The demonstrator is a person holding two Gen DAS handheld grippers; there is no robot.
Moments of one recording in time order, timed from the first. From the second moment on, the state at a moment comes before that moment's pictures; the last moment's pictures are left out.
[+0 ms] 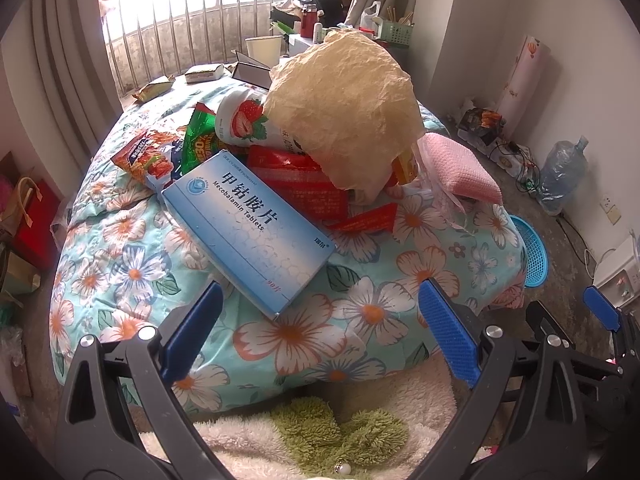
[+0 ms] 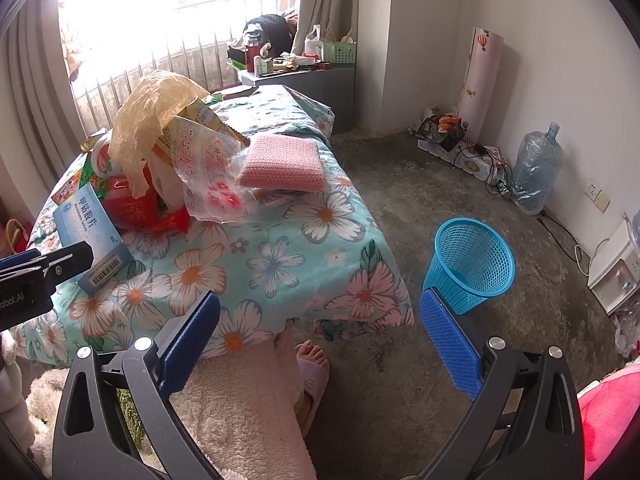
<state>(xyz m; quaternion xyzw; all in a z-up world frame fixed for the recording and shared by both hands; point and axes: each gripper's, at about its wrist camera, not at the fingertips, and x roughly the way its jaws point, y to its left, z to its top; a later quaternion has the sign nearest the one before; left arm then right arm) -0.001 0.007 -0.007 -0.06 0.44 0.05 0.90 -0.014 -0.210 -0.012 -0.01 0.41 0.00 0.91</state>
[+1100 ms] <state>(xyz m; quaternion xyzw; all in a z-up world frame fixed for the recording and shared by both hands) 0.001 0.012 -0.014 -0.06 0.44 0.05 0.89 -0.011 -0.207 -0.015 0.00 0.41 0.00 0.91</state>
